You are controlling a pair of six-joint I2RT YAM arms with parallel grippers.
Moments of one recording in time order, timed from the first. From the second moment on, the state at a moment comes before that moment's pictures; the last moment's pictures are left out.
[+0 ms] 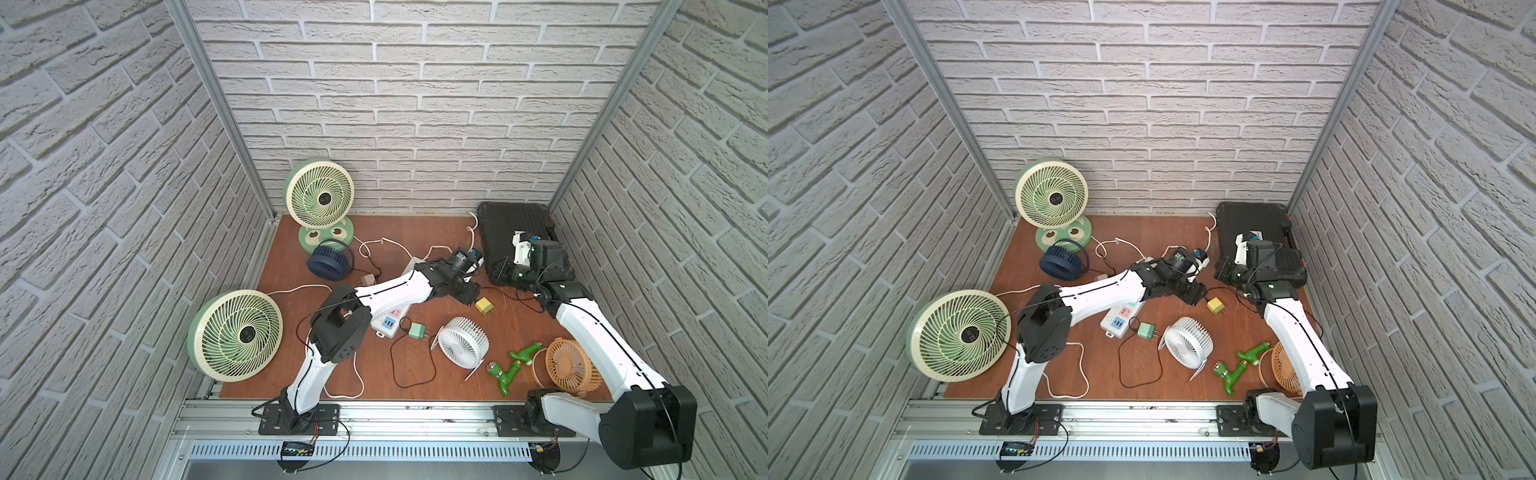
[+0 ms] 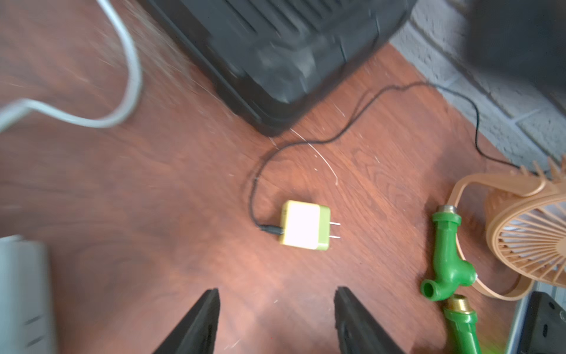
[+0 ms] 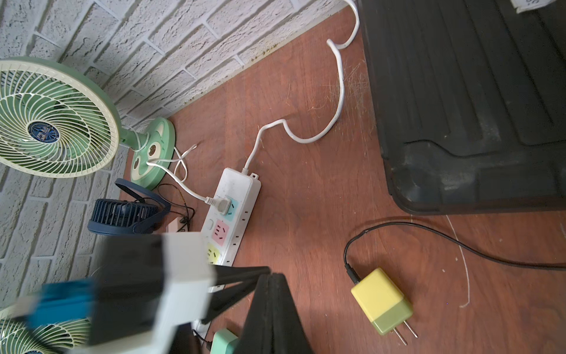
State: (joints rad) left arm -0.85 2.07 1.68 -0.40 0.10 -0.24; right arm 0.03 1.20 0.93 -0.43 -0.29 0.54
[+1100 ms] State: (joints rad) left arm -0.60 1.68 1.11 -0.24 -0.12 -0.25; right arm 0.30 1.99 1.35 -0.25 -0.40 0.52
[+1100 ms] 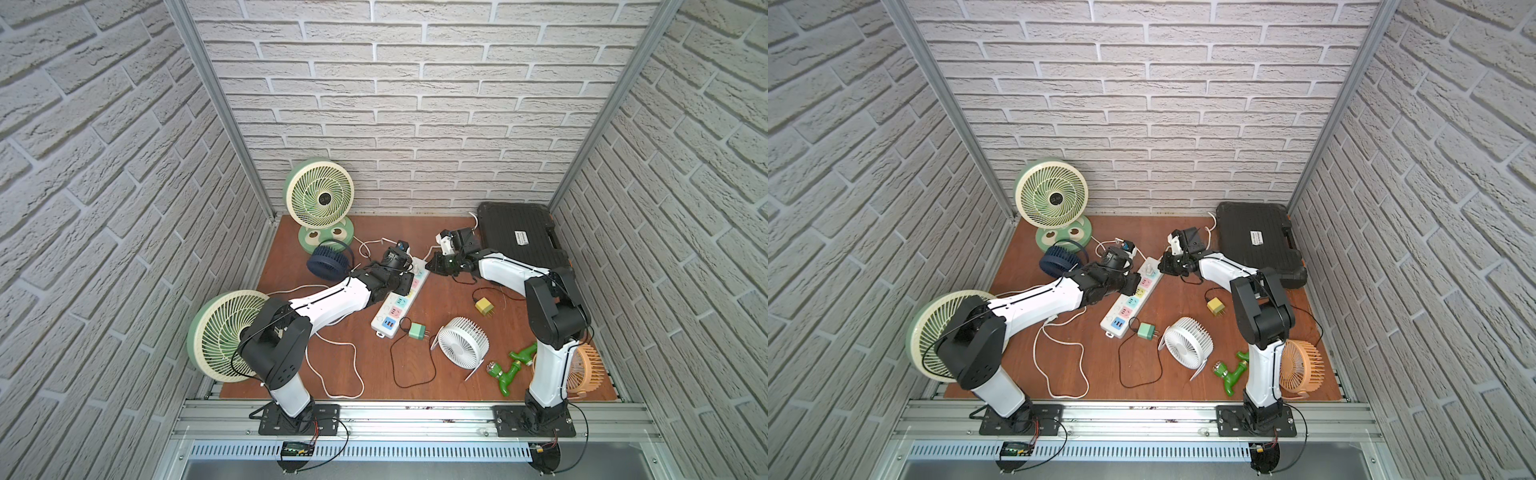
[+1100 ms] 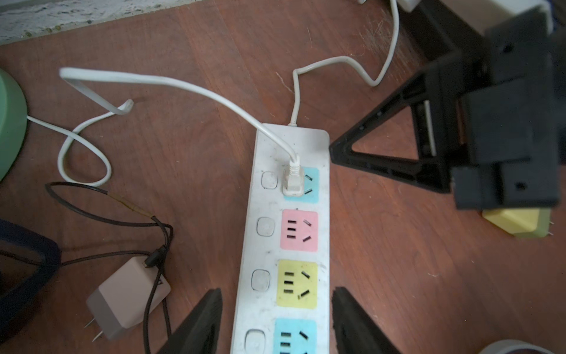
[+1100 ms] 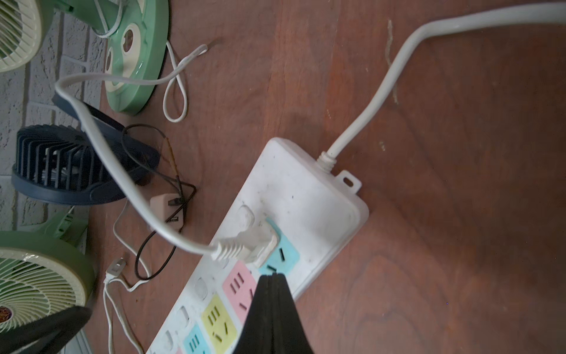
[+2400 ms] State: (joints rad) left arm -0.59 2.02 1.47 -0.32 -0.12 -0.25; right arm 0.30 2.10 1.41 -0.21 -0.39 0.54
